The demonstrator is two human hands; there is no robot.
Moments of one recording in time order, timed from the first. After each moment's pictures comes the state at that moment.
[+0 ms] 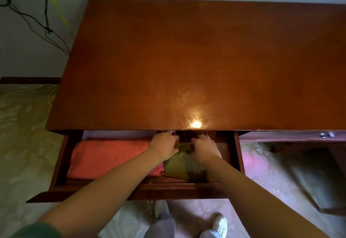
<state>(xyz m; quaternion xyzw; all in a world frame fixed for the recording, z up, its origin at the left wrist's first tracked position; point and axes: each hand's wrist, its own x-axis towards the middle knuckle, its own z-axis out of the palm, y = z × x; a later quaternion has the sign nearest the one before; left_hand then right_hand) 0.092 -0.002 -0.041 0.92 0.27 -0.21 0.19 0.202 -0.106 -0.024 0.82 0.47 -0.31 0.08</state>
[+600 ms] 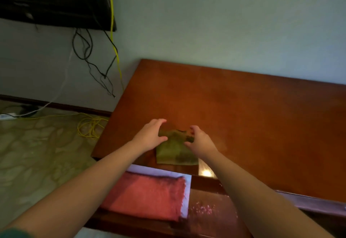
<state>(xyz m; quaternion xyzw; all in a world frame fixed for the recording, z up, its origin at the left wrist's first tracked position) 0.026 0.134 0.081 0.85 0.42 0.03 0.32 0.186 0.031 0.087 0.81 0.48 -0.30 -0.17</state>
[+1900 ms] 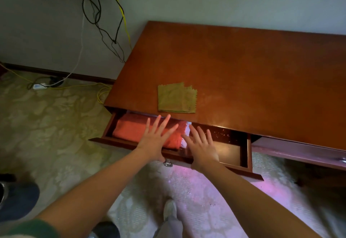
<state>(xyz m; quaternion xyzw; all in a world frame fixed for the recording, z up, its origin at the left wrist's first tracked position) -0.022 -0.038 0.023 0.92 0.36 -0.18 0.00 0.139 -0.133 0.022 0.71 0.67 -0.13 0.16</state>
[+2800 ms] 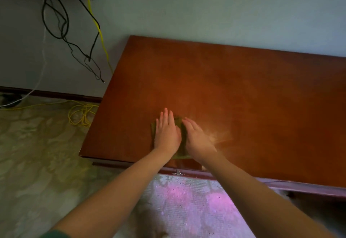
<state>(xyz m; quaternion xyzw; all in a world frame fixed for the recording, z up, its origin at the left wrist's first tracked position) 0.087 0.105 0.021 0.83 0.50 0.04 0.25 0.176 0.041 0.036 0.78 0.55 -0.25 -0.15</state>
